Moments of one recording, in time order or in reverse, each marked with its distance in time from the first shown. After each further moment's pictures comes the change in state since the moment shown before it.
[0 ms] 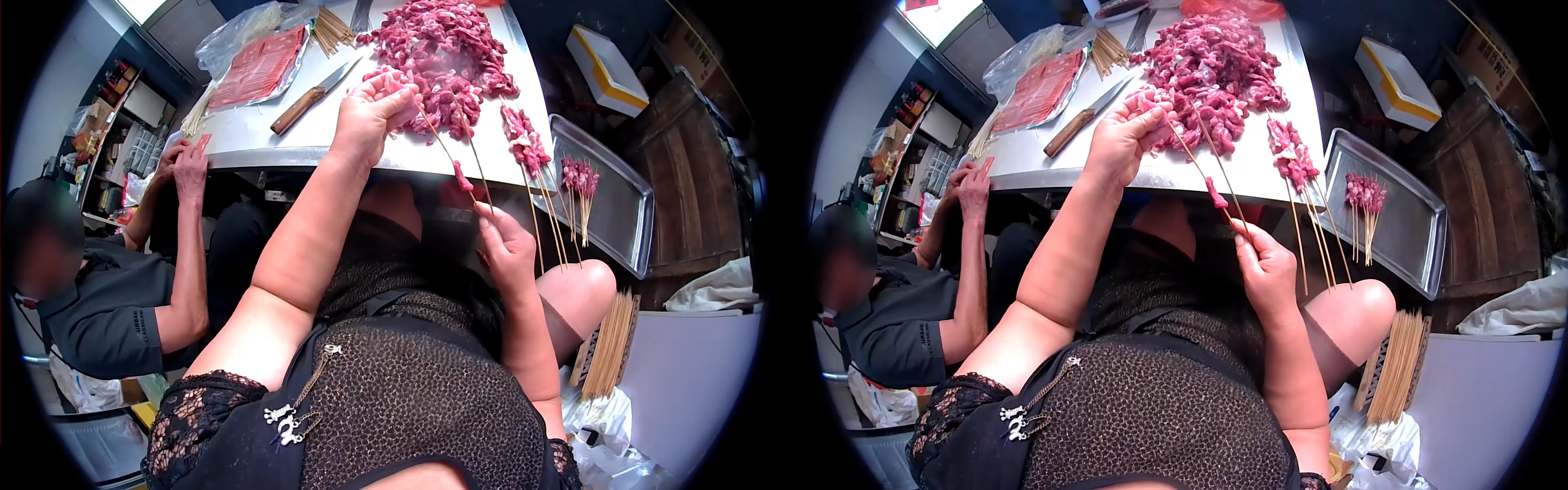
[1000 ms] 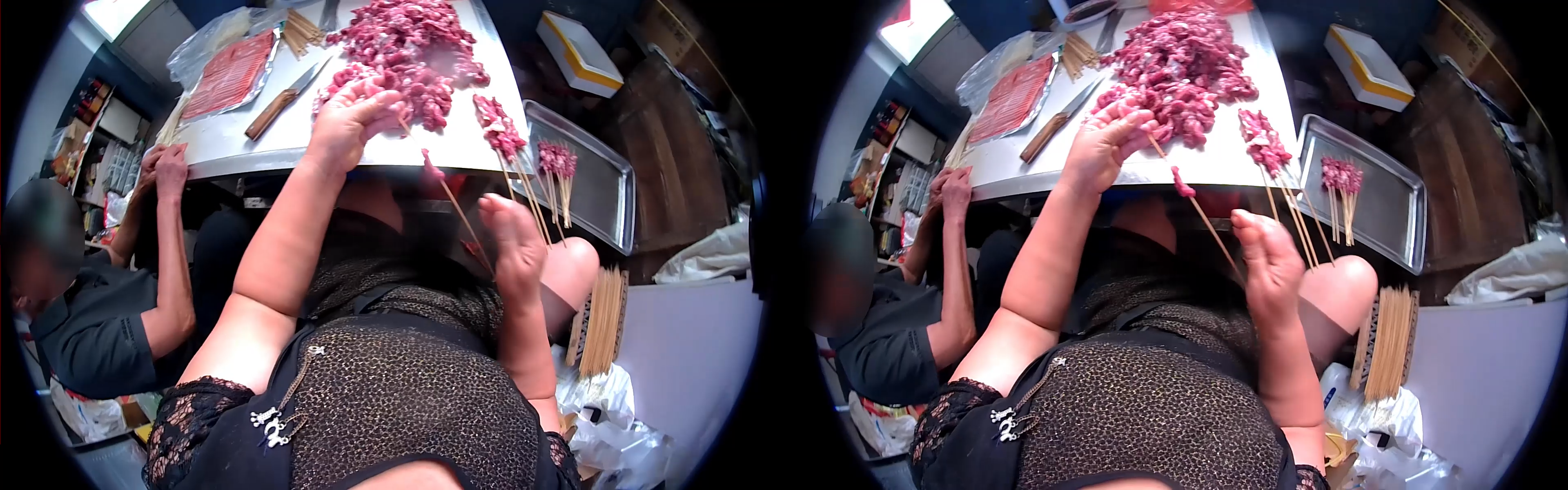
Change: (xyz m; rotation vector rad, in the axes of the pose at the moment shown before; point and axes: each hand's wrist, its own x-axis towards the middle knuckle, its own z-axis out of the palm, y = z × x) left_hand -0.012 0.000 0.001 -0.035 -0.115 -0.146; right_hand -0.019 -0.027 -0.019 0.243 0.125 -0.154
